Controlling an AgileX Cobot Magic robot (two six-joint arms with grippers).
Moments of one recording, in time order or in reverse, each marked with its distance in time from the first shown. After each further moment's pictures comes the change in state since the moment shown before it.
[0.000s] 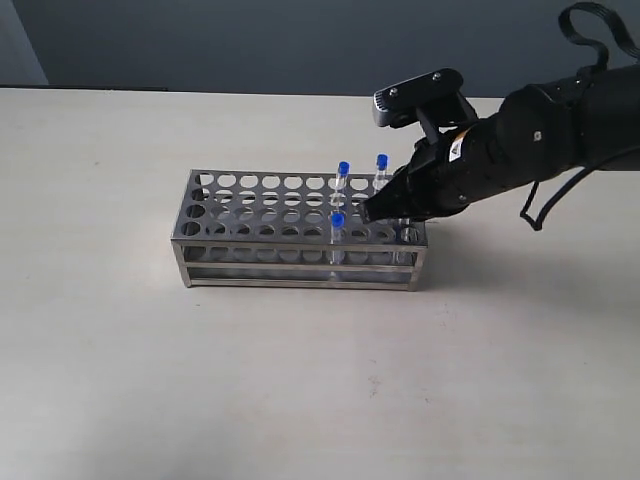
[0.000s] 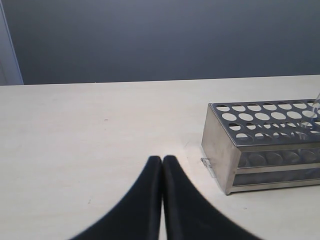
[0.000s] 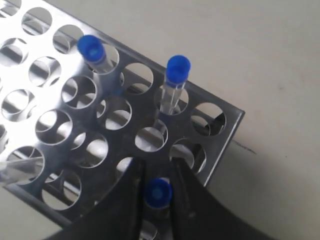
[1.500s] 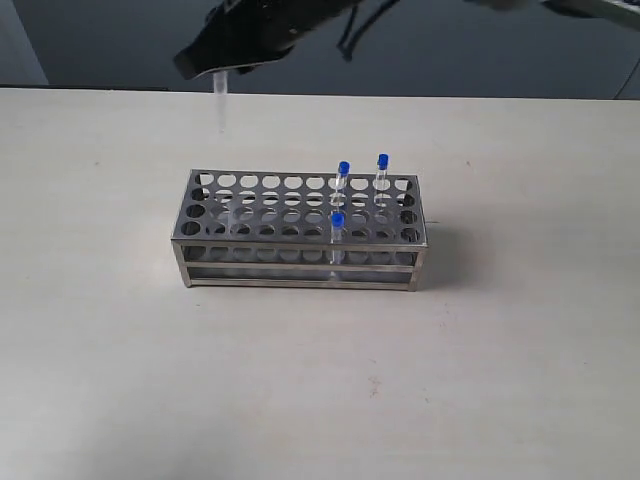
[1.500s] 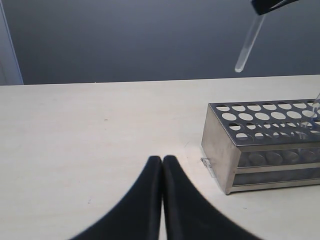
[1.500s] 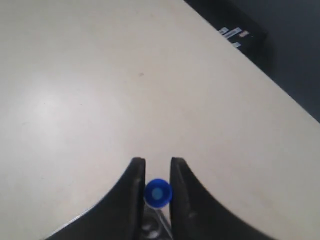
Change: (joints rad) left arm 0.000 0.000 0.000 0.000 0.000 0.000; right arm 0.161 0.338 -0.899 0.333 0.361 -0.450
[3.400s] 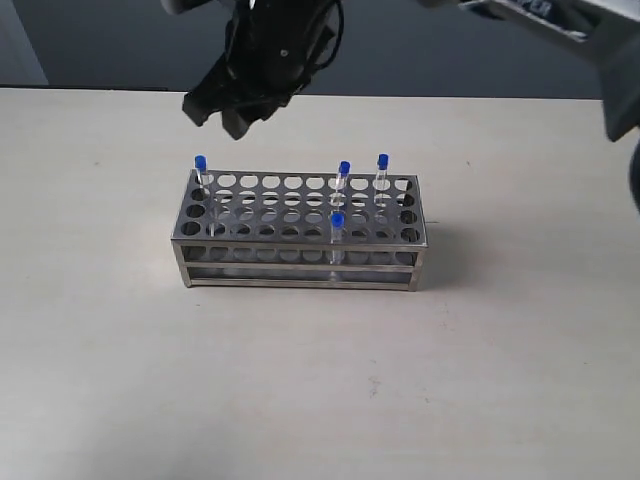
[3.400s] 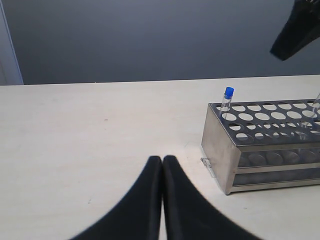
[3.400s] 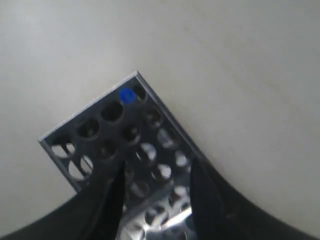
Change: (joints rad) left arm 0.000 0.000 0.000 0.000 0.000 0.000; right arm 0.042 0.098 -0.214 -0.308 0.473 0.333
